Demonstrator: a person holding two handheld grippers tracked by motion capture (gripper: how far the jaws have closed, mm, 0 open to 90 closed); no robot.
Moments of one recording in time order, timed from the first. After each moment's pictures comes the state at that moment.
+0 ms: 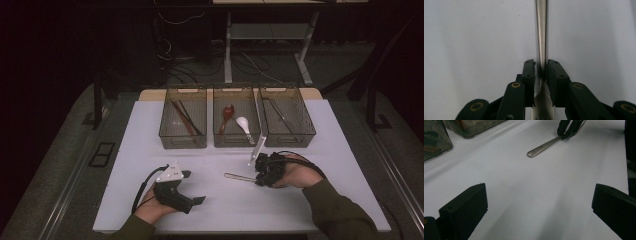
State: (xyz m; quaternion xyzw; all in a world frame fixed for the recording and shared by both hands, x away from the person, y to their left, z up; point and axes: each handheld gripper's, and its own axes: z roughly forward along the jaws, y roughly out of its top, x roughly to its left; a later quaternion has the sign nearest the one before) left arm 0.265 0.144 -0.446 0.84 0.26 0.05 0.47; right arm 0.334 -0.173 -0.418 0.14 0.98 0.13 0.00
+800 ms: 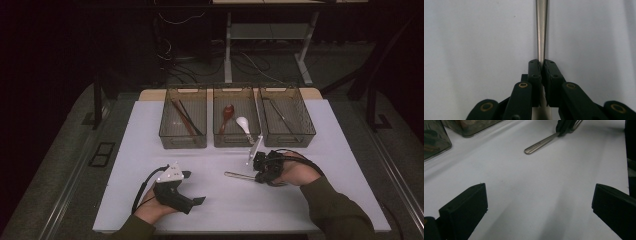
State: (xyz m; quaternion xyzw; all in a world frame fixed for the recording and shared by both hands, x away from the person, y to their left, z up) left arm 0.265 0.144 -0.447 0.84 0.26 0.05 0.47; right arm 0.339 -0.170 -0.417 0.13 0.98 0.12 0.01
